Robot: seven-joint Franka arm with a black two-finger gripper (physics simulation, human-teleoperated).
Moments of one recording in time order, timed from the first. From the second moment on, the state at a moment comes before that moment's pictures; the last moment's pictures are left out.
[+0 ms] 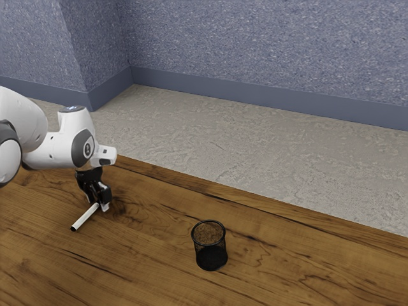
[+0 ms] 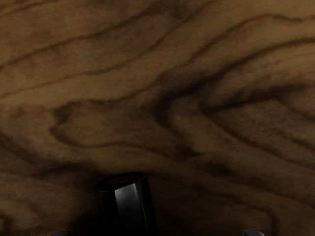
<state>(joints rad) -0.10 0.44 0.43 -2.02 -0.23 2.35 0.63</state>
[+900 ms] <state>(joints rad) -0.10 0.44 0.43 -2.02 -0.19 2.37 0.53</state>
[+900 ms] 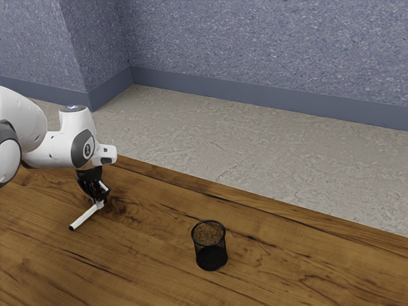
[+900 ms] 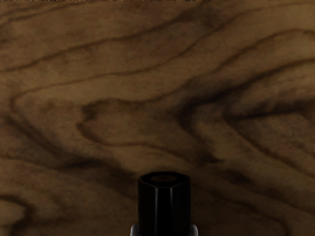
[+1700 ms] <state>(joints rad) -0.73 -0.05 0.44 -2.05 -0.17 2.36 0.51</state>
